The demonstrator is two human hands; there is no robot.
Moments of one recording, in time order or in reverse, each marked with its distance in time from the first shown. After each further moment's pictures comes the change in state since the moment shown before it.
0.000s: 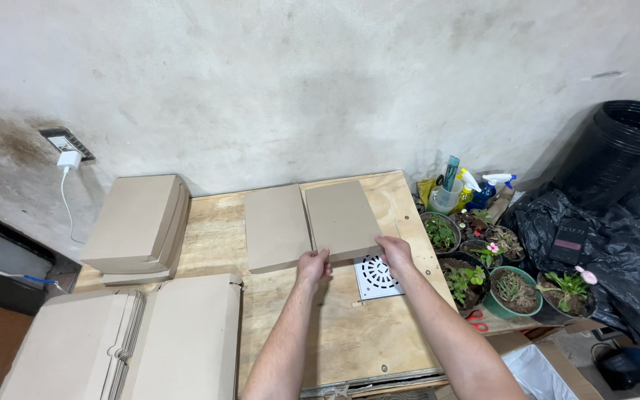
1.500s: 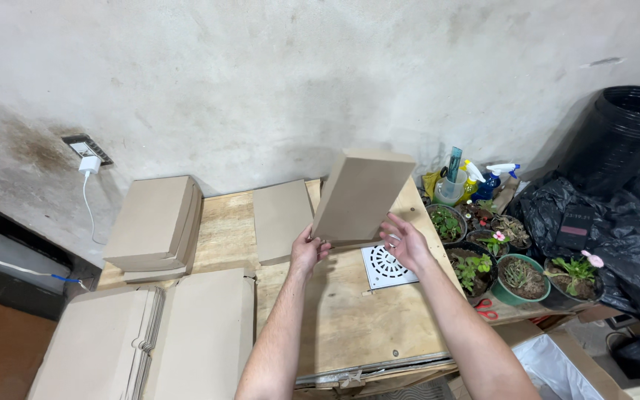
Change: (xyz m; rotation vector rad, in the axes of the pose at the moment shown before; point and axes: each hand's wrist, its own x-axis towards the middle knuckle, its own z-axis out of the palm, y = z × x) left_hand -0.065 0.084 -0.038 -0.075 -0.101 0.065; right_hand -0.067 -0.064 -0.027 0.354 -0.318 0.092
